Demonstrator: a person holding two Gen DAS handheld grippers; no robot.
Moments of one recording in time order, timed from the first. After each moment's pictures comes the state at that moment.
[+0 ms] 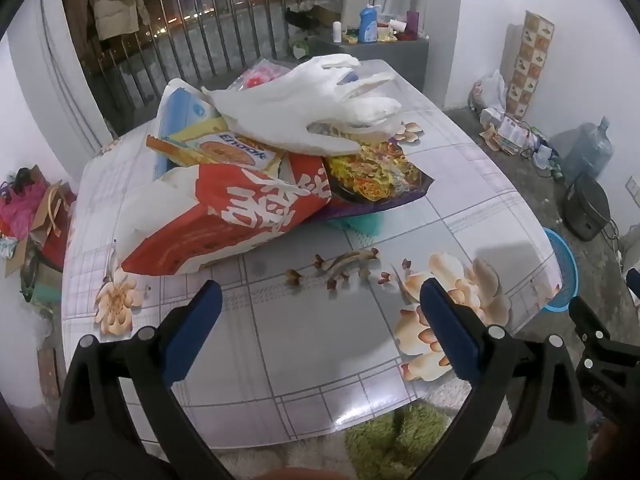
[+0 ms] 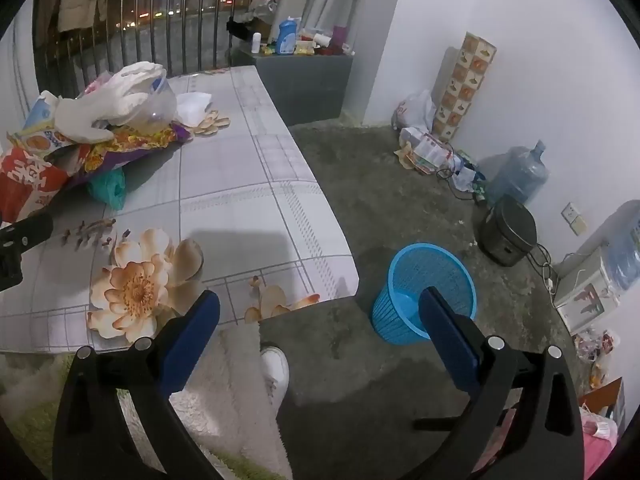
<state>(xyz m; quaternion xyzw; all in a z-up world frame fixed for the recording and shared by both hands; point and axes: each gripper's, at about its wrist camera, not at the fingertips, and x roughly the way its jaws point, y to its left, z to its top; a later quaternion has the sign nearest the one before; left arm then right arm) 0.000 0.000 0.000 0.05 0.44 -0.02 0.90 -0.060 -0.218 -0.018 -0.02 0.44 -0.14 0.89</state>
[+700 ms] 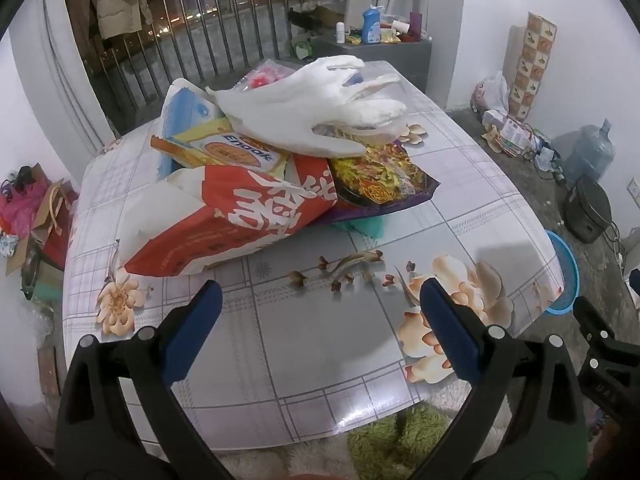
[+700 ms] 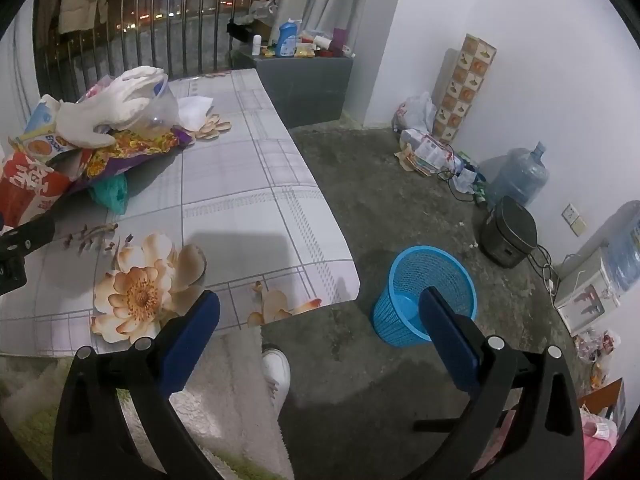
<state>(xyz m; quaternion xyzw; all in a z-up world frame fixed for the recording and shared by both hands) -0.001 0.000 0.000 0.05 0.44 -0.02 0.90 -0.059 -0.219 -0.015 -0.02 0.43 -0.14 0.89</state>
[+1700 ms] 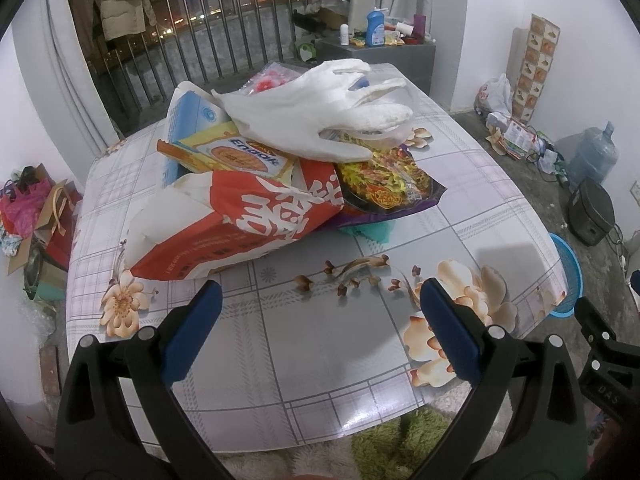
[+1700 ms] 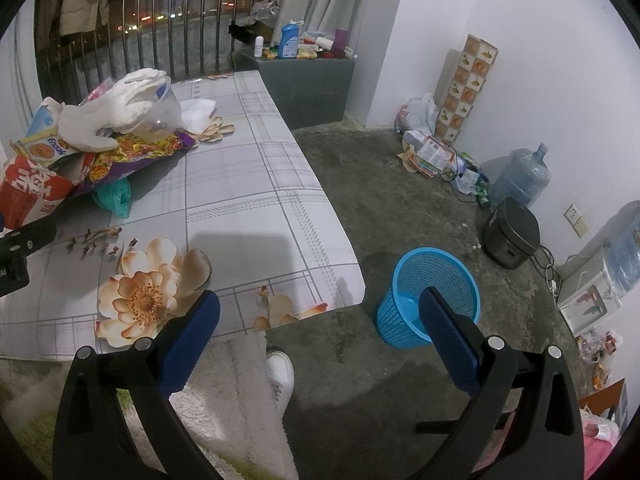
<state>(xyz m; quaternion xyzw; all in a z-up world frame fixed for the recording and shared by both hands) 0.006 0.007 0.005 0.05 0.44 -0.02 0.90 -0.057 -0.217 -0.016 -0.02 0.43 -0.14 0.89</state>
